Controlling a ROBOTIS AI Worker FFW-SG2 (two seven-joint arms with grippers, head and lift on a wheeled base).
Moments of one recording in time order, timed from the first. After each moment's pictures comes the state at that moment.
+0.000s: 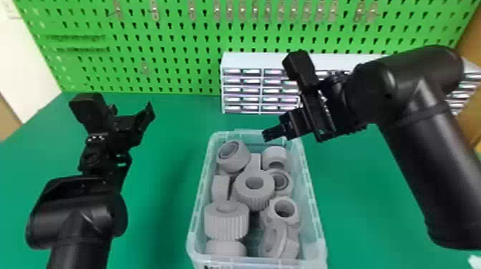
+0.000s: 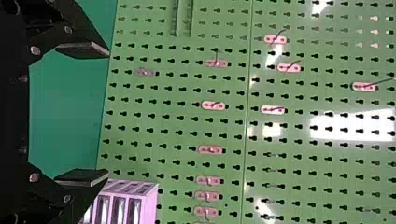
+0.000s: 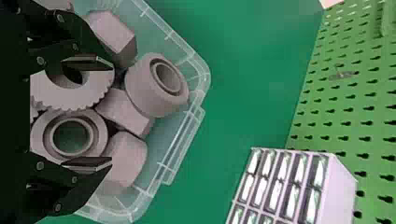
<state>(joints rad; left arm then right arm) -0.19 0.00 0.17 -1.56 0.04 0.15 -0.10 -0.73 -0.15 0.38 -1.61 -0.45 1.50 0.10</state>
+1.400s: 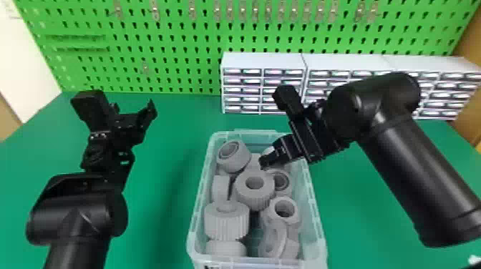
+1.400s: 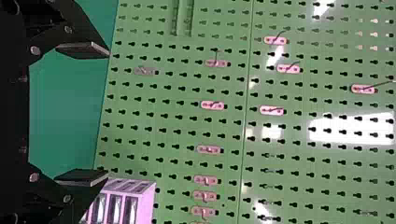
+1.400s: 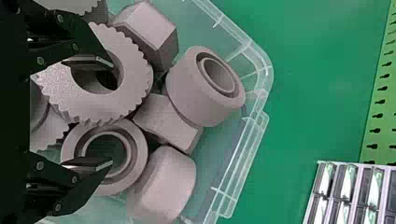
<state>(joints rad) -0.19 0.04 0.12 -1.58 0.10 0.17 -0.03 -0.76 -0.14 0.46 -1.36 -0.51 1.45 0.10</state>
